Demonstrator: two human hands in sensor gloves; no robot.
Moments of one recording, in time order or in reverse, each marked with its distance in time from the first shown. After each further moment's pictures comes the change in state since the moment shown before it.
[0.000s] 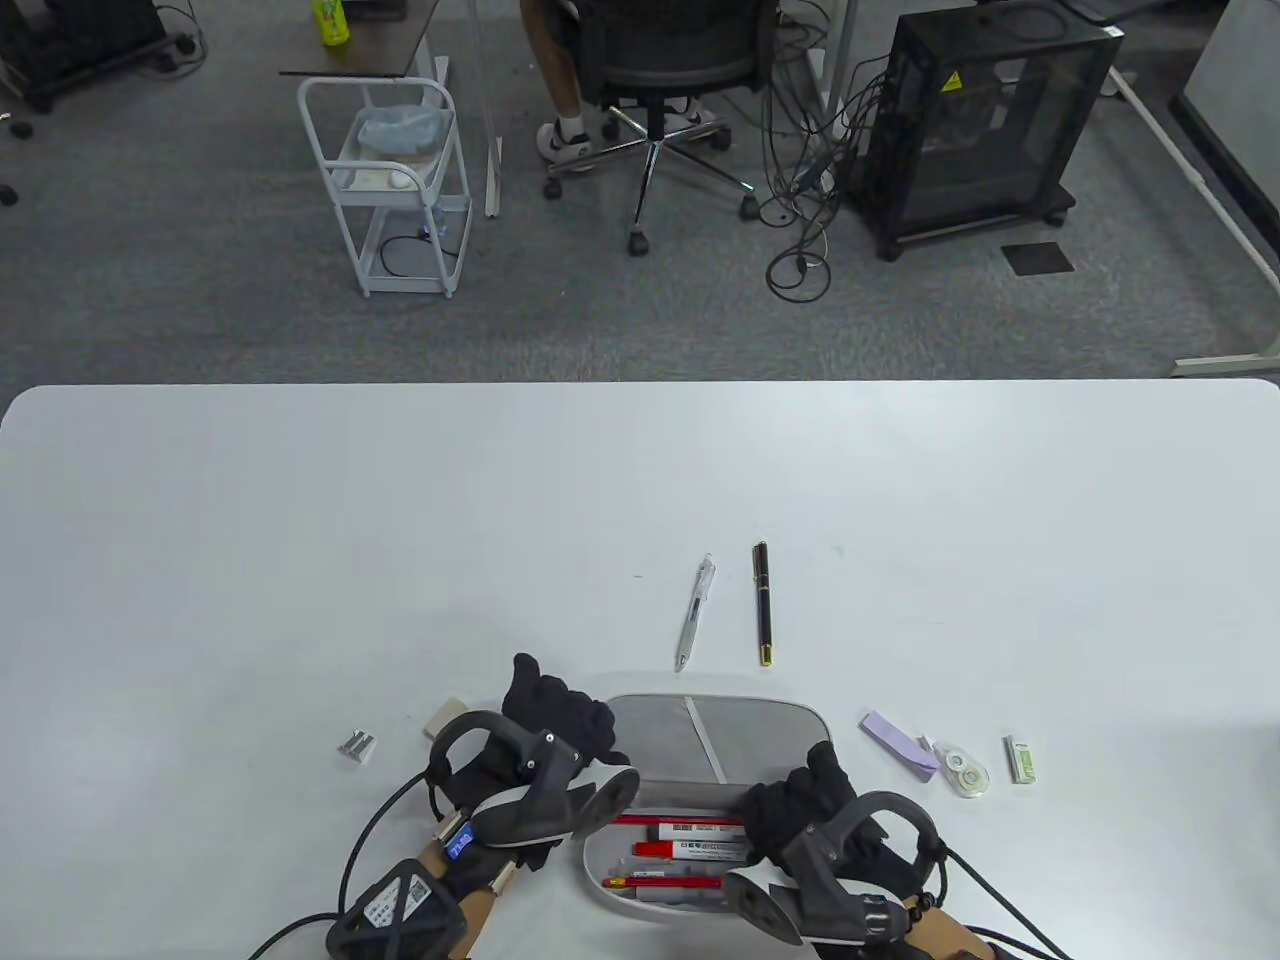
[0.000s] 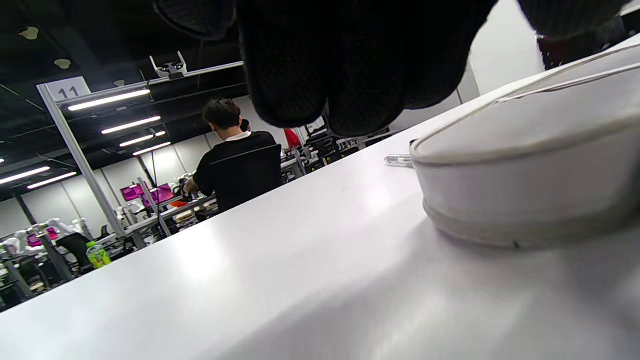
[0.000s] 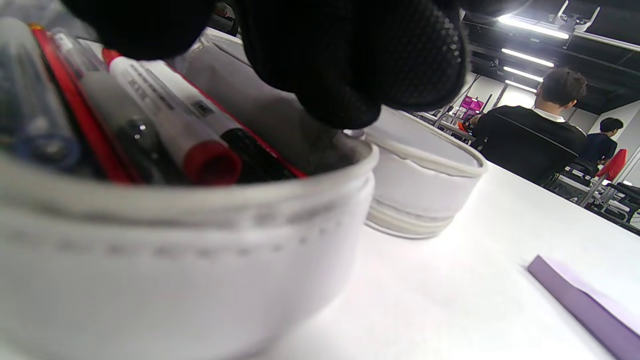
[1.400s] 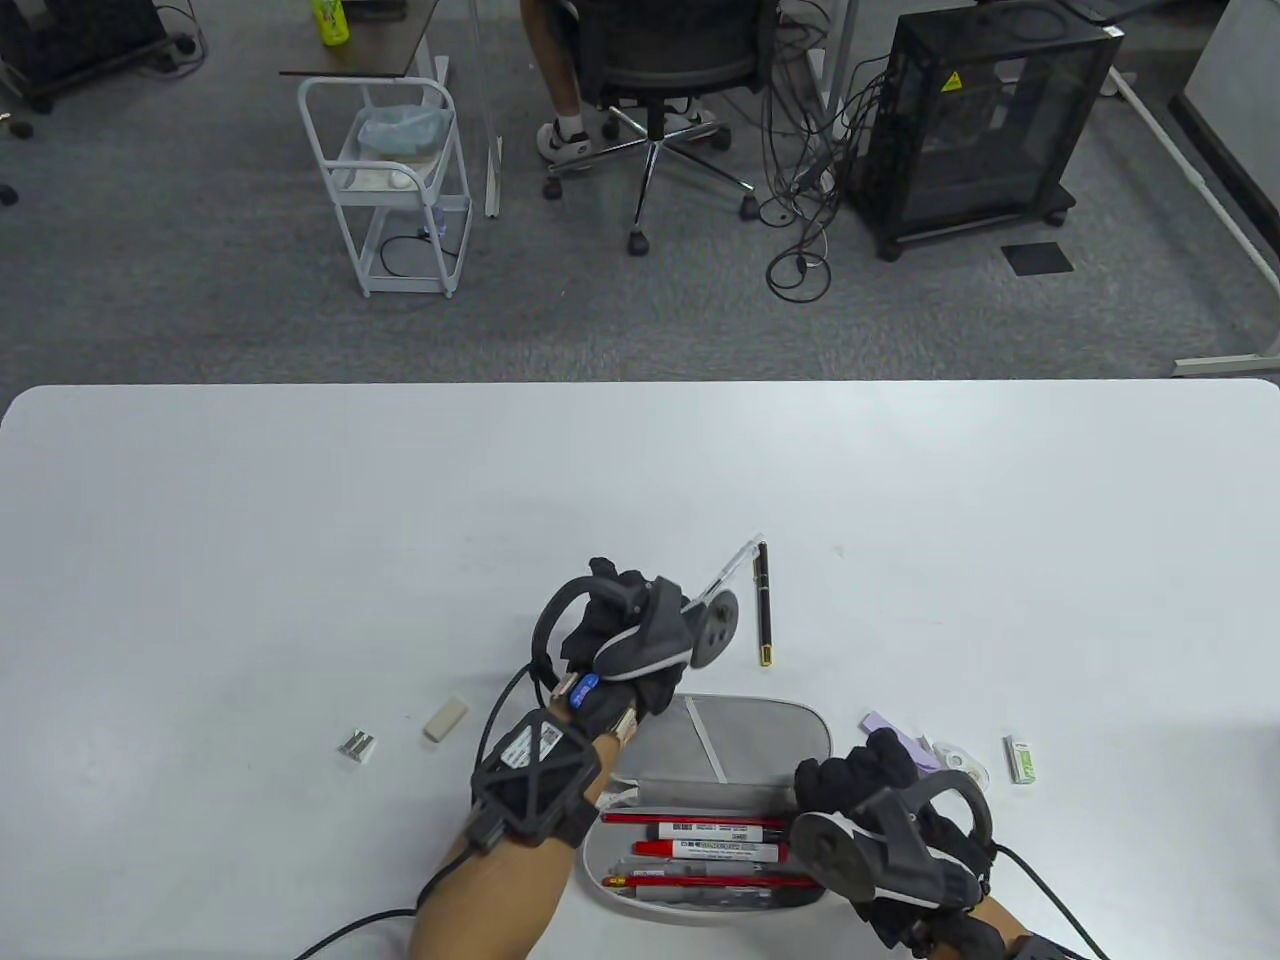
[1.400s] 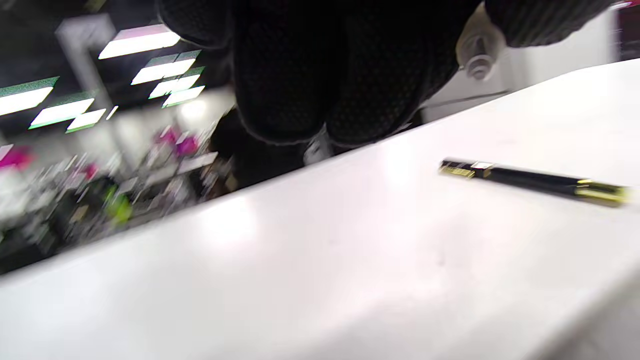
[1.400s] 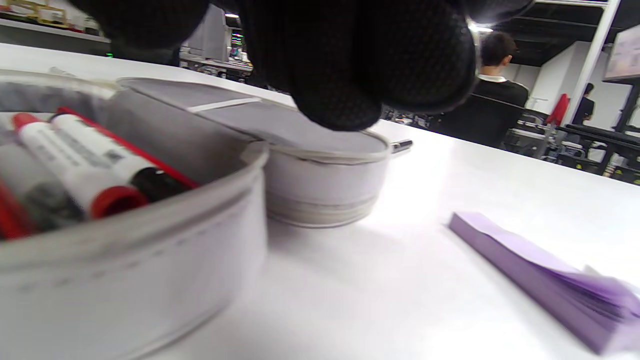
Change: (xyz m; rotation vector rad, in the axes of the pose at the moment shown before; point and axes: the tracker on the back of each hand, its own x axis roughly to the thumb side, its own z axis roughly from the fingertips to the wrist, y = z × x) left_hand 0.002 0.039 -0.089 -0.041 0.026 0.052; right_hand -0.058 -0.002 0.013 -0.004 0.174 -0.188
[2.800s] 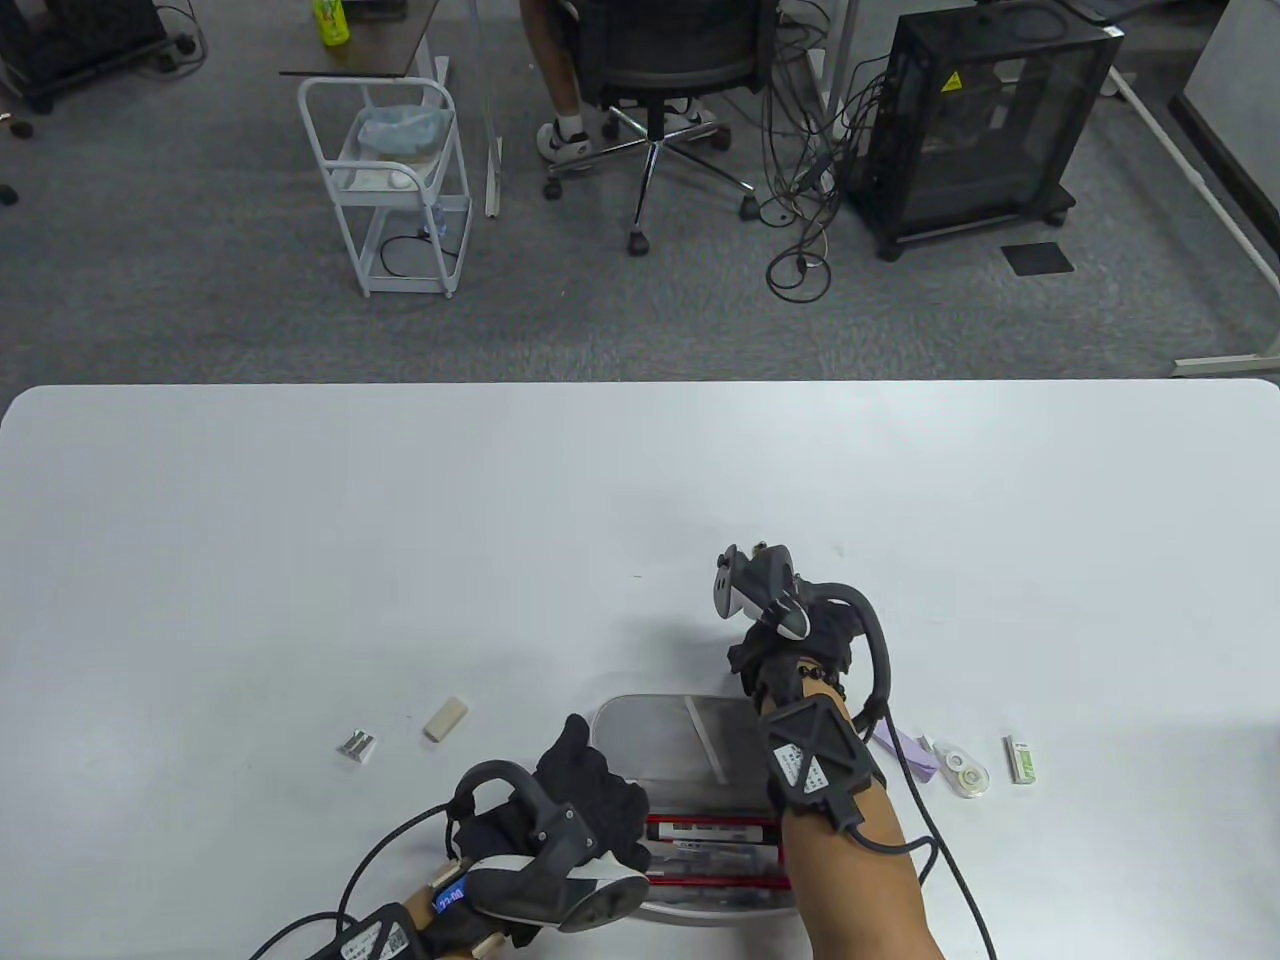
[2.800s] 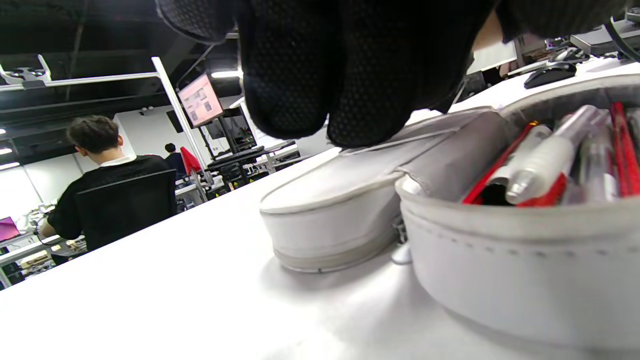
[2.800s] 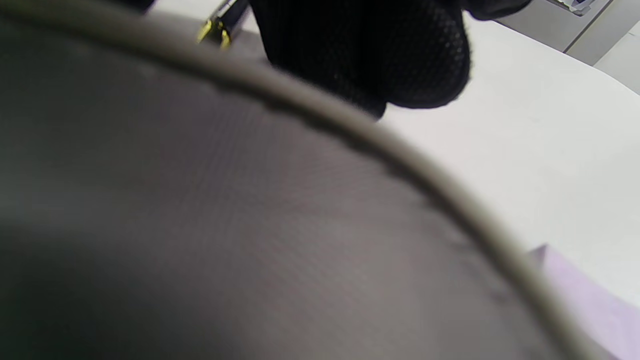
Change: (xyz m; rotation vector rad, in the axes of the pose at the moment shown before) left_hand 0.021 -0.036 0.143 0.149 -0.339 0.019; right_hand -0.031 0.060 -0.198 0.594 0.649 0.077
